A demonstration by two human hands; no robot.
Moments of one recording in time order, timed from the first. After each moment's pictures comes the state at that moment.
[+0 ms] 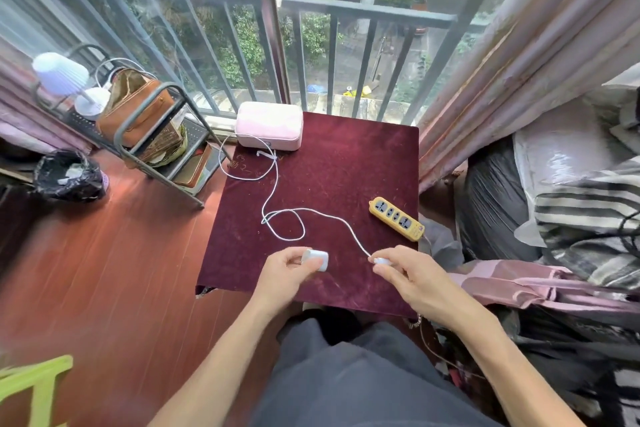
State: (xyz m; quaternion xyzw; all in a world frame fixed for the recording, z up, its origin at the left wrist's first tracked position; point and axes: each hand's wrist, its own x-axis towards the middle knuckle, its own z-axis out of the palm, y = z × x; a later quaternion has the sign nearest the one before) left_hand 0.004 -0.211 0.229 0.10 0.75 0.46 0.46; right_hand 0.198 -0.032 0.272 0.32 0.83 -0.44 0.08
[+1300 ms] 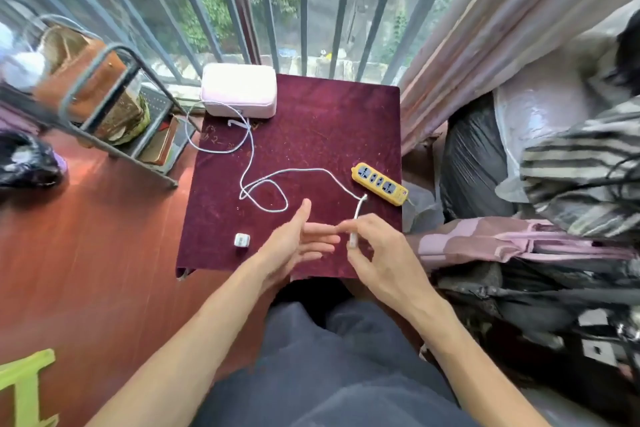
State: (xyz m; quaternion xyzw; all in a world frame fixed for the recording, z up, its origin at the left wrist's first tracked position) left_hand 0.006 -0.182 0.202 0.03 0.59 0.42 0.69; right_hand 0.178 -0.090 0.278 0.33 0.85 -0.40 -0.04
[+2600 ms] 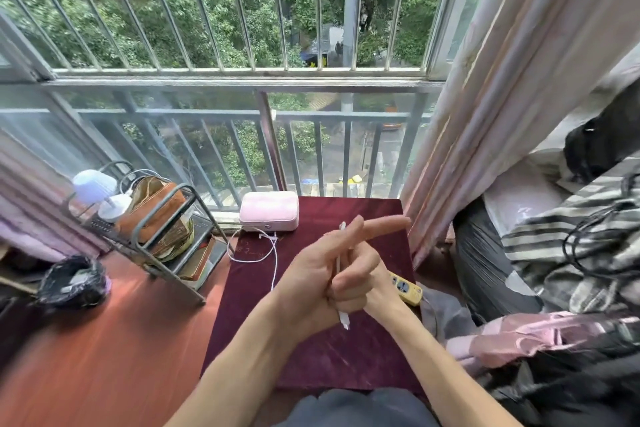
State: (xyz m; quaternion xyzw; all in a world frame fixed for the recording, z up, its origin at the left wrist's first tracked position) left_hand 0.032 -0.164 0.442 0.24 0.27 0.62 0.70; right_hand 0.112 -0.070 0.321 0.30 0.73 -0.59 -0.19
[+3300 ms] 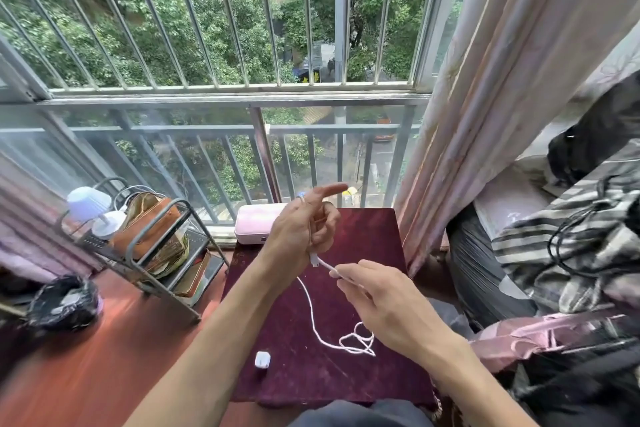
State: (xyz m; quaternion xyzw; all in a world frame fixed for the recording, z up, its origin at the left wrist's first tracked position) left_hand -0.015 -0.129 0.436 0.30 0.45 0.67 0.51; right_hand 0.166 -0.082 0.385 0.21 0.90 -0.32 -0.19
